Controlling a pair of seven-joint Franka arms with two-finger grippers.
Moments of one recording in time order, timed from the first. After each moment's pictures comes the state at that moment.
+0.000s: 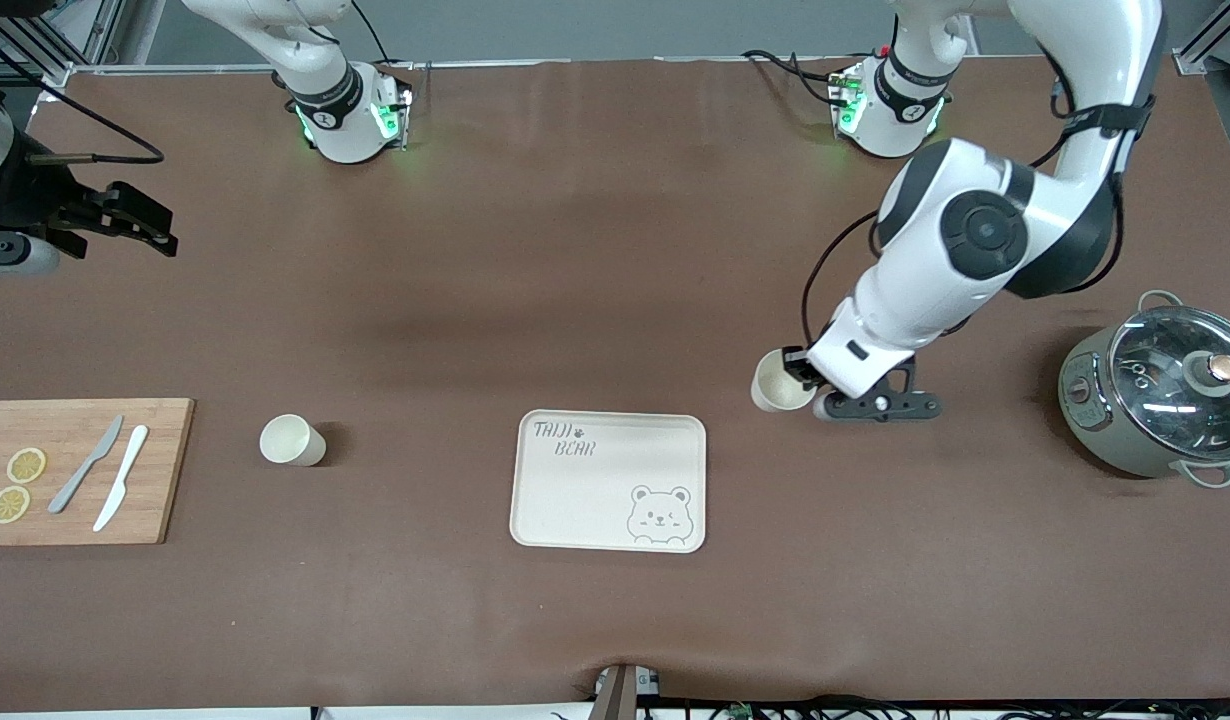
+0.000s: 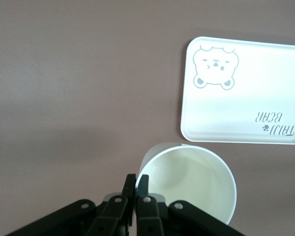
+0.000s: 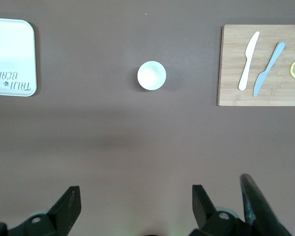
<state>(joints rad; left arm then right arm) -0.12 0.40 -0.36 -1.57 0.04 1.99 -0.47 -0.09 -0.02 0.15 -1.54 -0.01 1.47 0.04</state>
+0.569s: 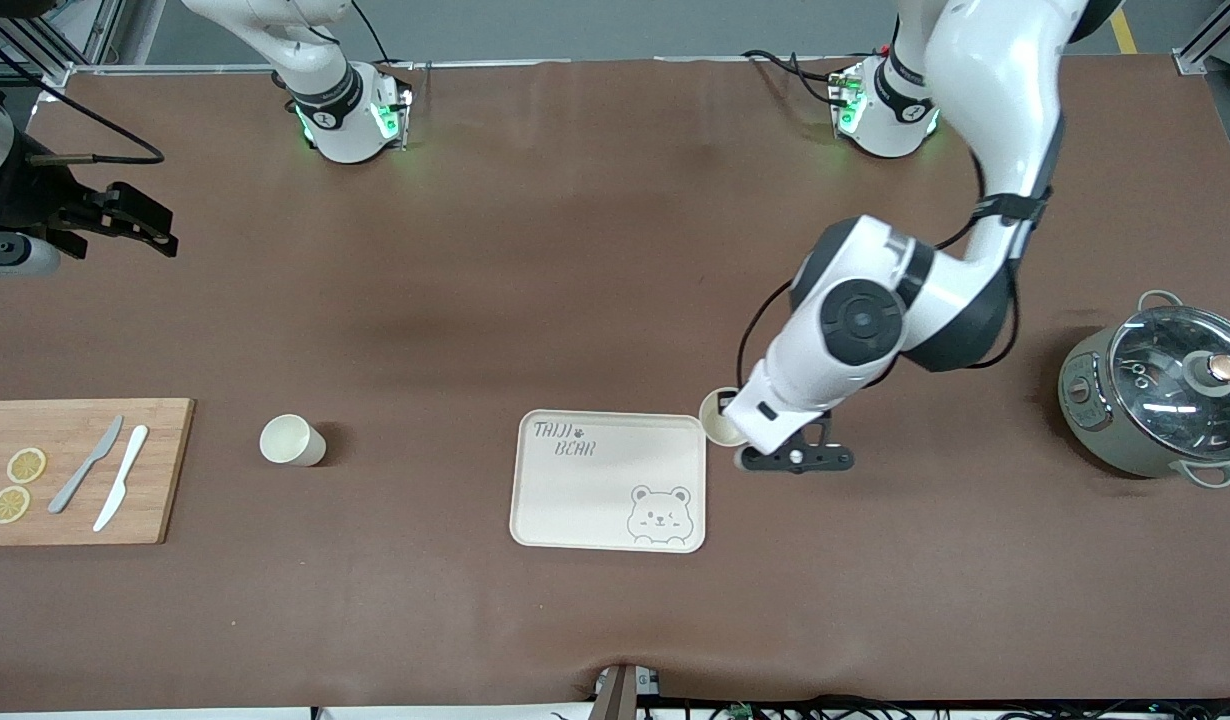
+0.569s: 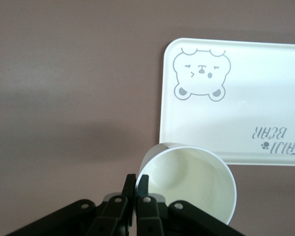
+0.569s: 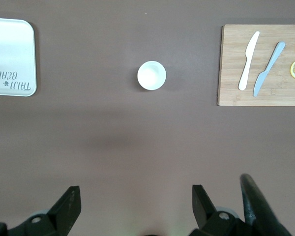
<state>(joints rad) -0.38 0.66 -0.17 -1.27 0.06 1.94 -0.53 -0.09 -0.02 0.15 -1.54 -0.01 1.47 0.04</state>
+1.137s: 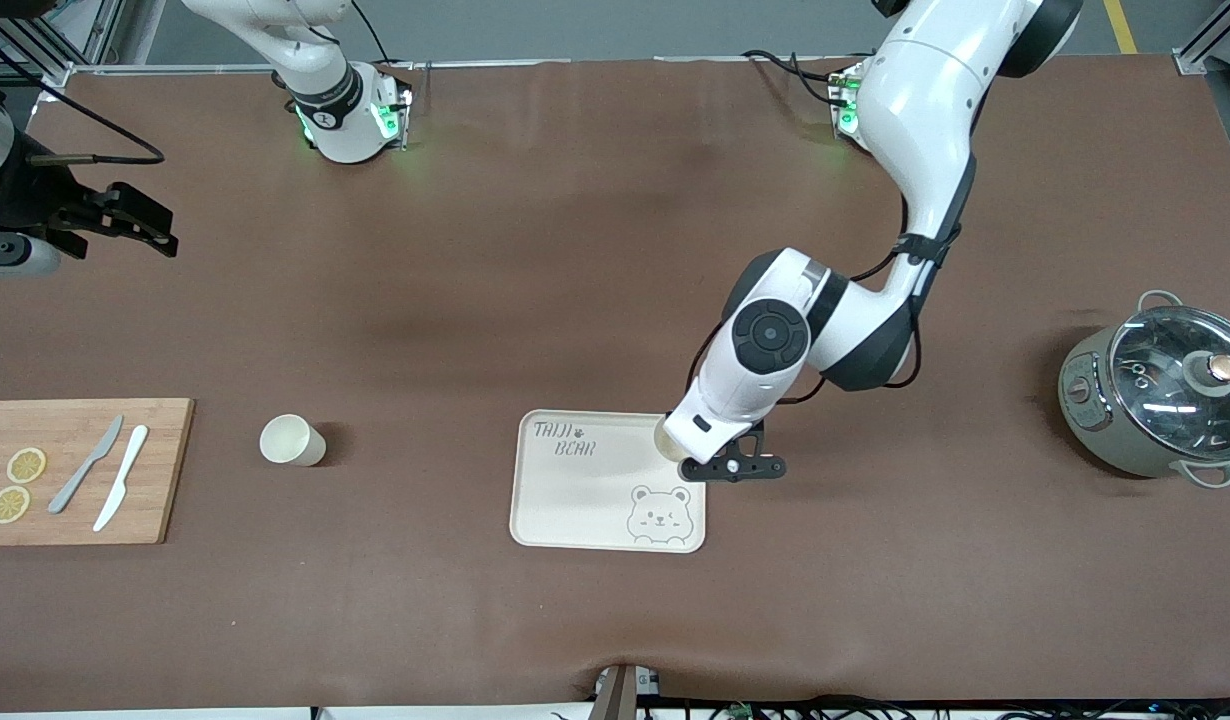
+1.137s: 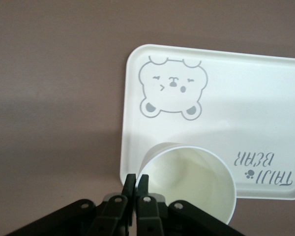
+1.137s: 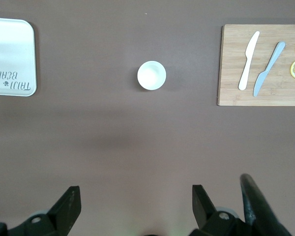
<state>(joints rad) -0.47 0.78 -0.14 -1.25 0.06 2.13 -0.62 -0.09 -0.02 0.15 -1.54 -0.01 1.47 0.04</state>
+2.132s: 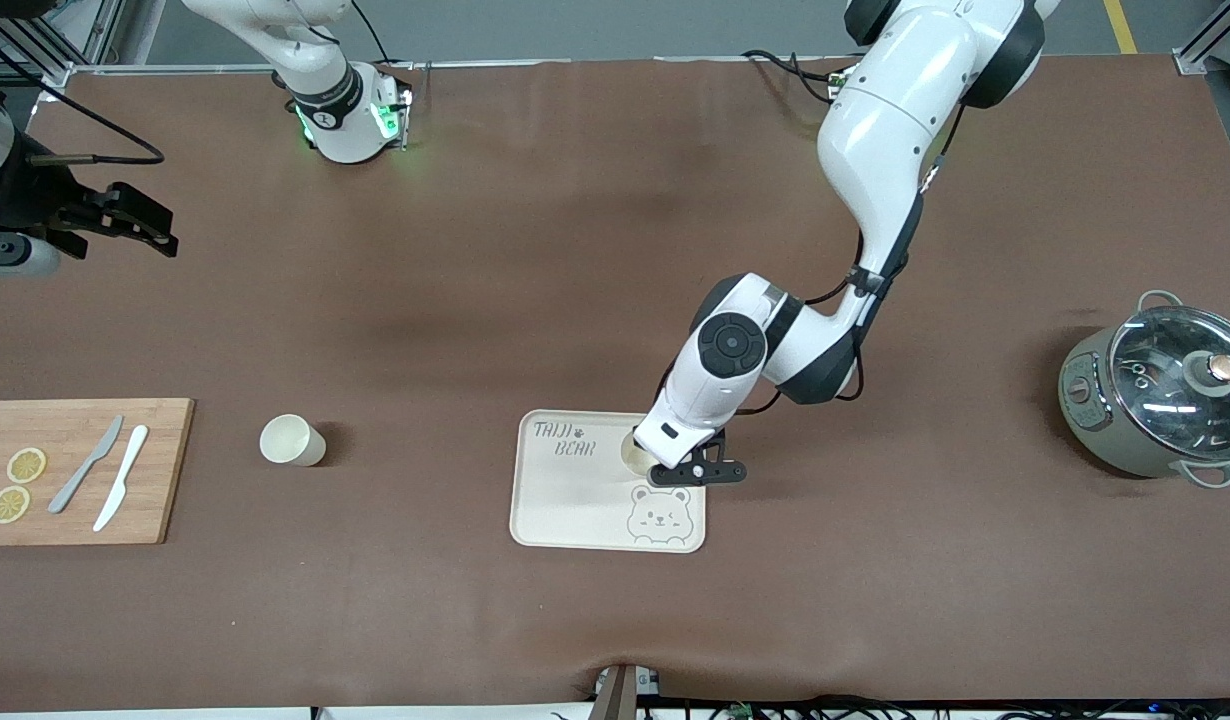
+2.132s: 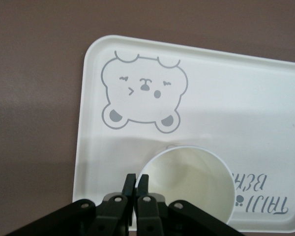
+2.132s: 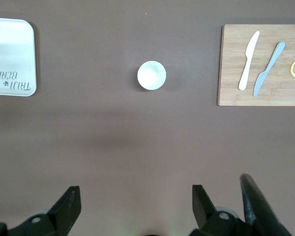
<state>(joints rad) -0.50 0.89 -0.14 -1.25 0.06 2.30 -0.67 -0.09 -0.02 0.15 -1.54 -0.01 1.47 0.04</state>
